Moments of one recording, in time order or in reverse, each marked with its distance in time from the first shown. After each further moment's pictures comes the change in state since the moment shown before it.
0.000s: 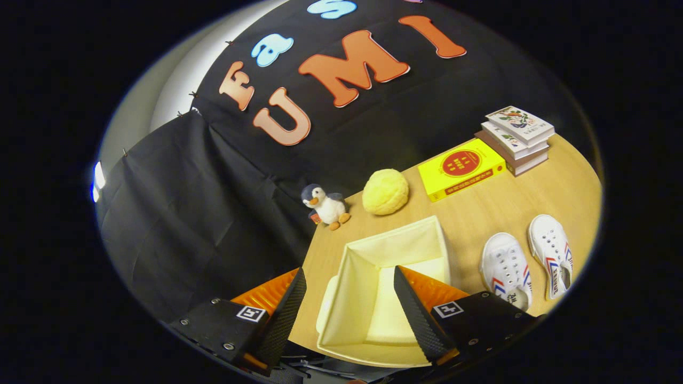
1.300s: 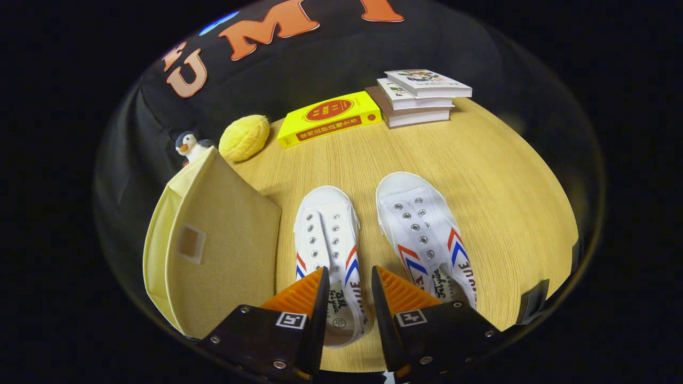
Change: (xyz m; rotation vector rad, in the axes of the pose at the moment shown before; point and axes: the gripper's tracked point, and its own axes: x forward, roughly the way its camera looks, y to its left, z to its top) arm -0.003 -0.261 -0.073 -0.112 0.266 -0.456
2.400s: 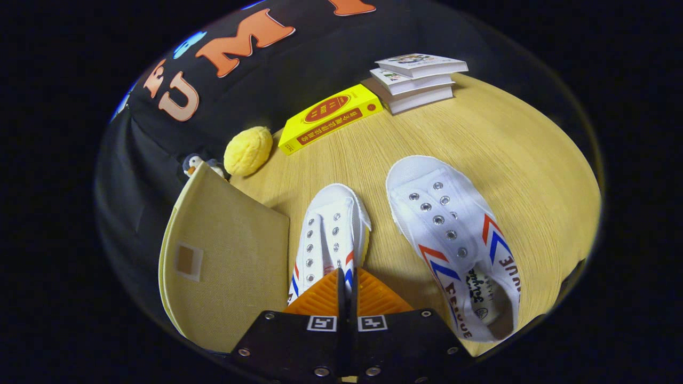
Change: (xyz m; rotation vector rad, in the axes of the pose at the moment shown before) arm 0.018 0.021 0.003 0.150 -0.047 0.137
